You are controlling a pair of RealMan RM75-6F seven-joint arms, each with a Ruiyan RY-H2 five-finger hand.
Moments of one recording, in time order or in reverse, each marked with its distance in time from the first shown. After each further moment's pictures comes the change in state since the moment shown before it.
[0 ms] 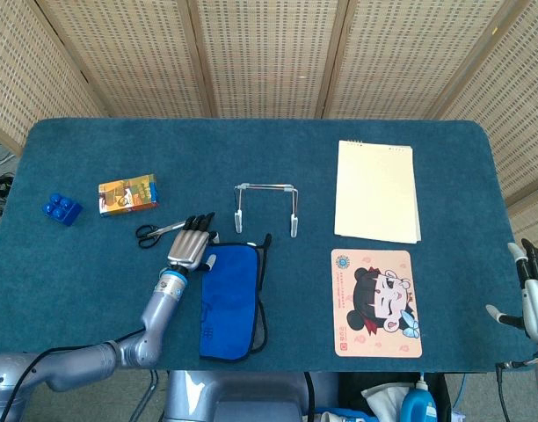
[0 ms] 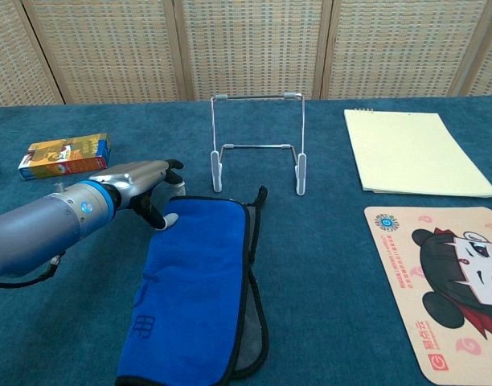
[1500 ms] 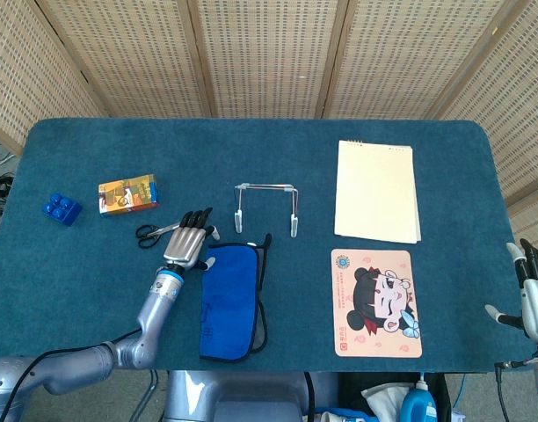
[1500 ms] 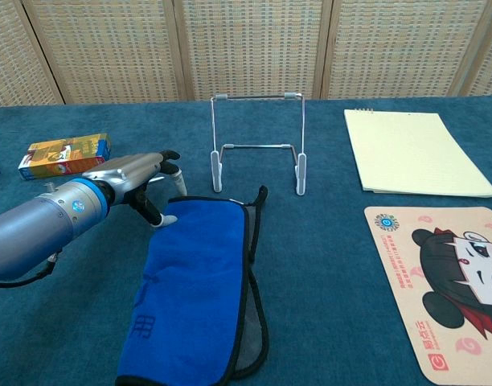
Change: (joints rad) left arm 0.027 -0.012 0.005 0.043 0.099 0.032 -0.095; right arm 0.002 0.000 0.000 -0.001 0.000 -0.004 -0.004
